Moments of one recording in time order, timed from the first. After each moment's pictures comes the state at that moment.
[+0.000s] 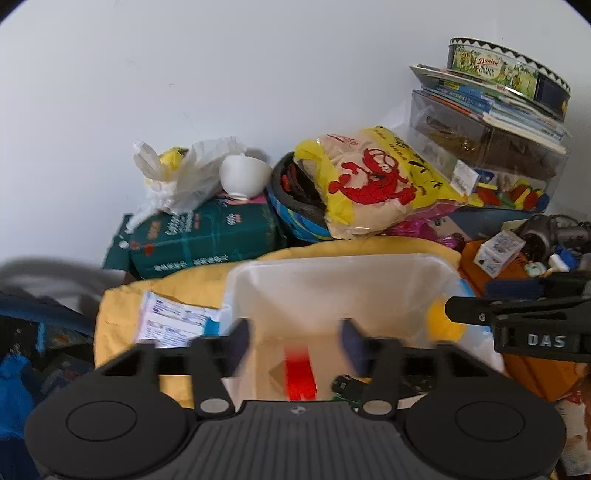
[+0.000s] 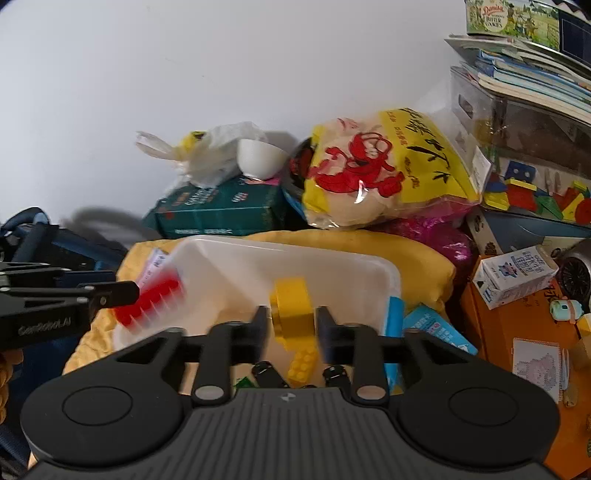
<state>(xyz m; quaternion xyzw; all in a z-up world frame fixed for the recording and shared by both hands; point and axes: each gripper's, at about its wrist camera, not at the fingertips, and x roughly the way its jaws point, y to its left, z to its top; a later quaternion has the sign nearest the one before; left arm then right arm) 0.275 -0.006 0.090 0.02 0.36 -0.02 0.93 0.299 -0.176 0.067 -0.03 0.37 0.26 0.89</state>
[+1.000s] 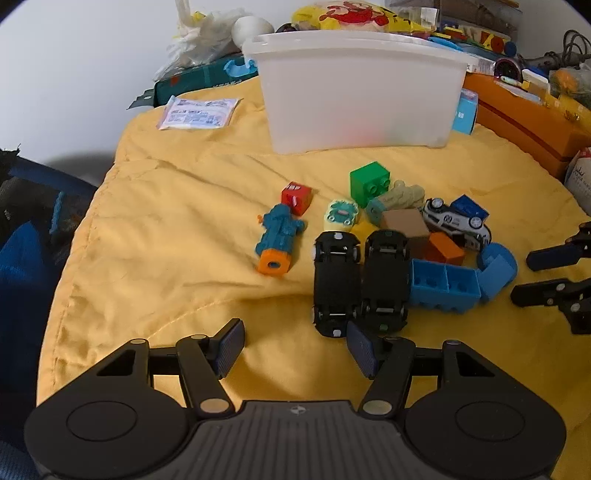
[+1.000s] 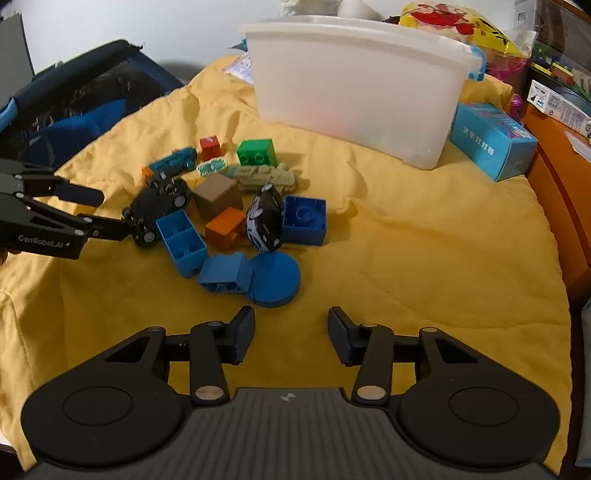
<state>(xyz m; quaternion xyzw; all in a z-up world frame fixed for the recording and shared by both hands) 0.062 0.033 -0.090 0.06 0.43 -0.03 0.90 0.089 -0.211 -0.099 -0.15 0.41 0.34 0.83</state>
